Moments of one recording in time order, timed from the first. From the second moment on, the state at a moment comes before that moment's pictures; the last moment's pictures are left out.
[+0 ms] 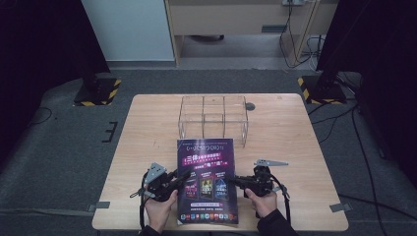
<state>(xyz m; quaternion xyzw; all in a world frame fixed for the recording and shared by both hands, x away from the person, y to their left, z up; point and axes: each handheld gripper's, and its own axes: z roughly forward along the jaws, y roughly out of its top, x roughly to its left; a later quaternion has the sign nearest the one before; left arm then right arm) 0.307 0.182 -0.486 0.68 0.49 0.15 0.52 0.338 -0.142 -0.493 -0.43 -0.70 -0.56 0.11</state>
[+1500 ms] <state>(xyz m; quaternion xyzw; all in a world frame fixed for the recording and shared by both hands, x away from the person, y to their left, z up) 0.321 0.233 -0.530 0.71 0.58 0.23 0.33 0.336 -0.136 -0.408 -0.38 -0.69 -0.62 -0.01</state>
